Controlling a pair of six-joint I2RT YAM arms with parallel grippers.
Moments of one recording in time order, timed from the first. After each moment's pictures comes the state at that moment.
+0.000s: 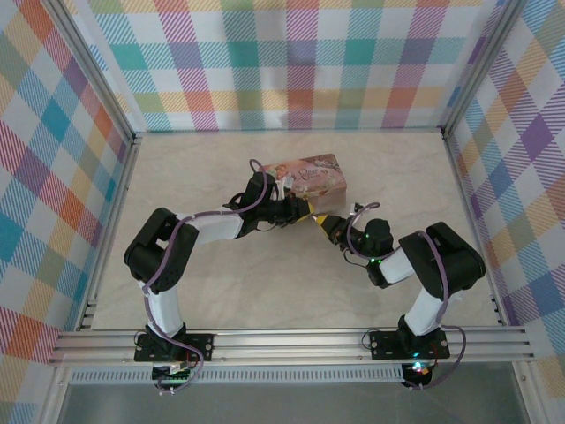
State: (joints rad) left arm -0.60 1.85 1.06 0.28 0.60 -0.99; right arm 0.43 1.71 0.31 1.26 -0.46 1.31
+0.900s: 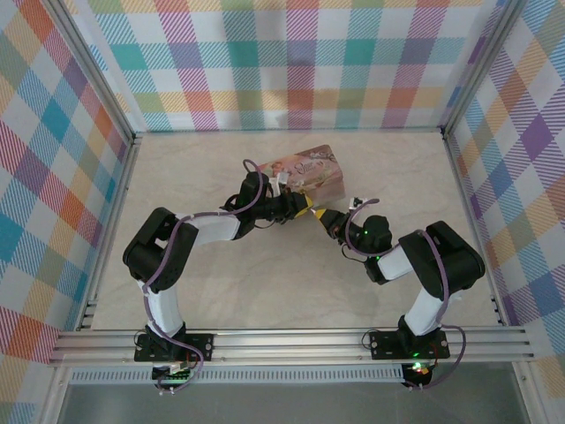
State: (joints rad) left arm -0.58 1.85 1.02 0.45 0.62 -1.13; right arm 0.43 1.71 0.35 1.27 -0.44 1.28
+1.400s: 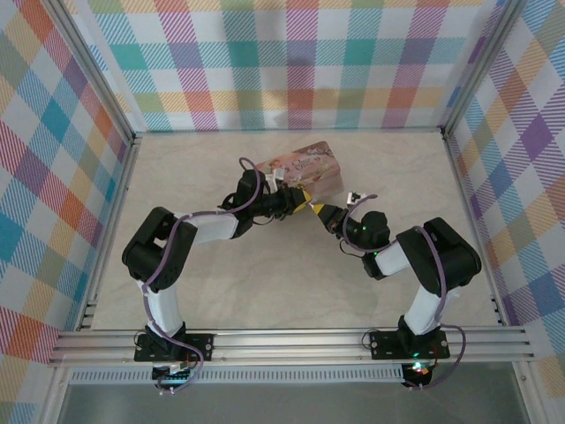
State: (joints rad) left arm -0.56 1.85 1.02 0.50 0.61 -1.17; right arm 0.43 1.75 0.41 1.28 -0.44 1.24
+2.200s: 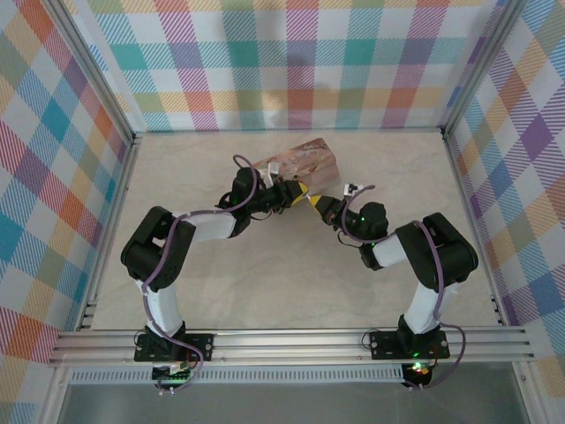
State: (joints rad) left arm -0.54 1.86 1.01 0.60 0.59 -1.21; right arm 0.40 1.77 0.50 1.27 -0.54 1.31
